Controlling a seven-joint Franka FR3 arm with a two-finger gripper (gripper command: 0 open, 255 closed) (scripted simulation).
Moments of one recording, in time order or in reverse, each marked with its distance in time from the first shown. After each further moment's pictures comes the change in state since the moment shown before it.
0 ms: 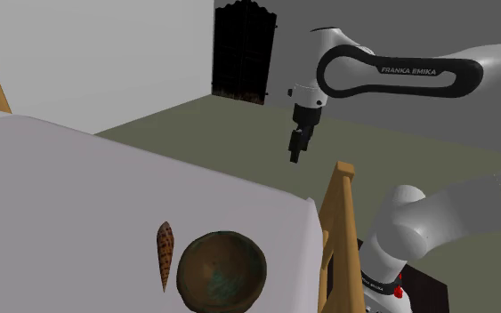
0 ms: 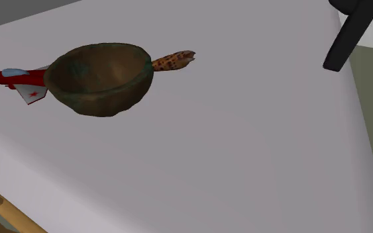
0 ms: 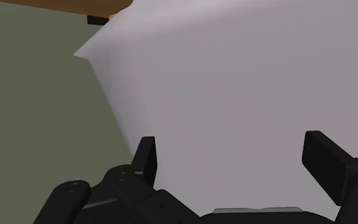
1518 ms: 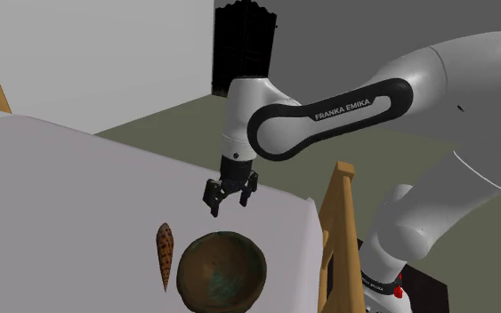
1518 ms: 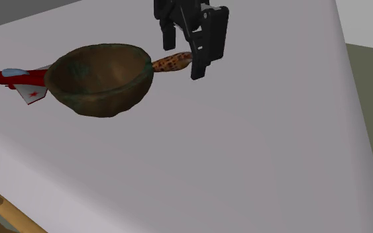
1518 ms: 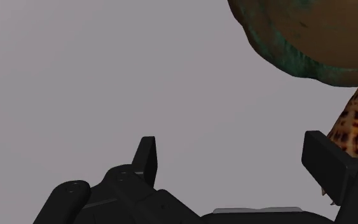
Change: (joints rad) arm 0.037 0.399 0.422 0.048 0.290 0.443 0.695
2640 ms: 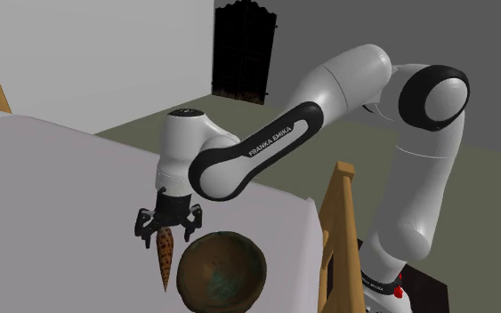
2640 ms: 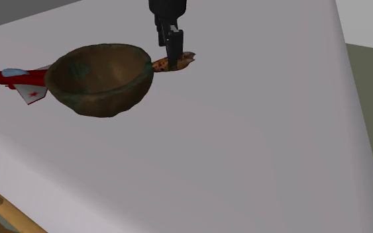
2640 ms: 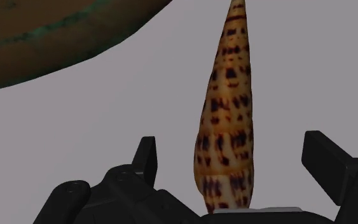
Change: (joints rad) arm 0.019 0.531 0.155 0.294 -0.272 0.277 0.538
